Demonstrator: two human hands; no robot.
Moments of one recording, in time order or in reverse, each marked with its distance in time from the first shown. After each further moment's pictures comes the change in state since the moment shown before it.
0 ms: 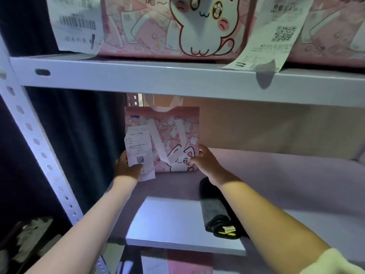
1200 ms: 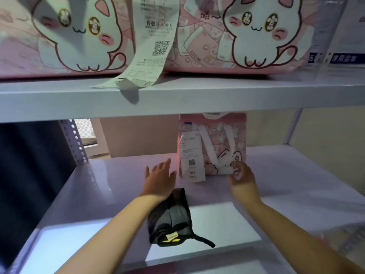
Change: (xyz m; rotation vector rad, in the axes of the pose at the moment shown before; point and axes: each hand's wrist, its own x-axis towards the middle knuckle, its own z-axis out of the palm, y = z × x) left_hand -0.104 0.059 0.188 0.774 -0.496 0.601; right_hand -0.097 0.073 -0.208 -0.215 0.632 -0.055
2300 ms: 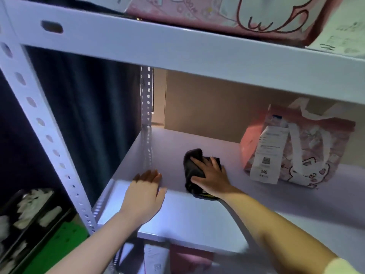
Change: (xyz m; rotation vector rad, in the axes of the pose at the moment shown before) left_hand -0.115 -0.209 -0.029 0.291 0.165 -0.053; right_hand -0.048 -0.058 0.238 -0.684 -0.789 -0.459
